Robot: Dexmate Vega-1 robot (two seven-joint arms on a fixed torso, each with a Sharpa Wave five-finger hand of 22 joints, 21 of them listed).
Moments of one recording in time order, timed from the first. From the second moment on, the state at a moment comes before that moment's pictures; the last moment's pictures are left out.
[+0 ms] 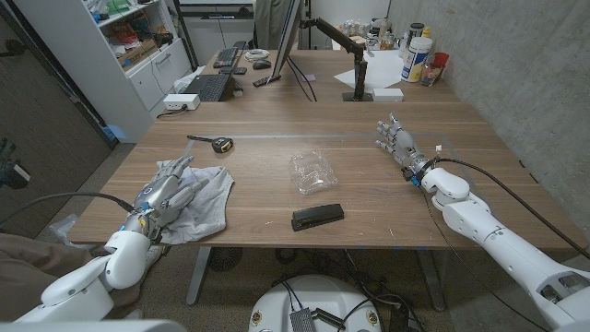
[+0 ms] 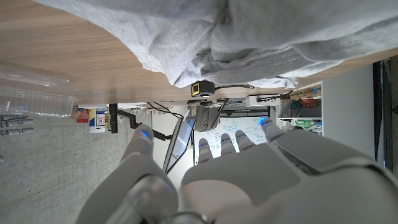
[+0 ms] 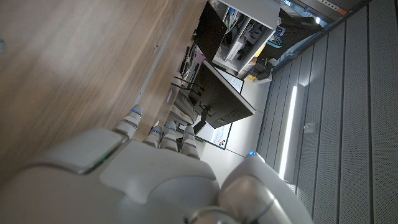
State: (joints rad) left arm 1.70 0.91 -0.06 -2.00 0.35 0.23 0.46; left_hand 0.18 -0.03 0.47 -0.13 0.18 -0.09 -0.19 0.17 0.18 -0.15 -0.04 0.20 0.20 -0.17 -0.03 0.19 0.18 -0.13 0.14 0.19 0.17; right arm -0.83 -0.60 -0.40 -1.25 0.61 0.31 0.19; right_hand 0.01 0.00 0.07 0.09 0.21 0.03 -0.06 0.19 0.19 -0.02 0.03 0.19 0.19 -0.14 -0.03 0.19 0.20 0.03 0.10 0.18 0.17
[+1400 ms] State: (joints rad) left arm 1.73 0.88 -0.09 -2.01 0.33 0.29 0.42; left_hand 0.17 -0.03 0.46 -0.13 0.18 -0.03 -0.16 0.20 0.18 -0.14 -0.04 0.21 0.20 -0.17 -0.02 0.19 0.18 -0.13 0.15 0.19 0.17; right arm -0.82 -0.61 -0.41 -1.25 0.60 0.29 0.19; right_hand 0.02 0.01 0.07 0.09 0.21 0.01 -0.07 0.19 0.19 -0.02 0.03 0.19 0.19 -0.14 -0.03 0.19 0.20 0.03 0.10 0.18 0.17
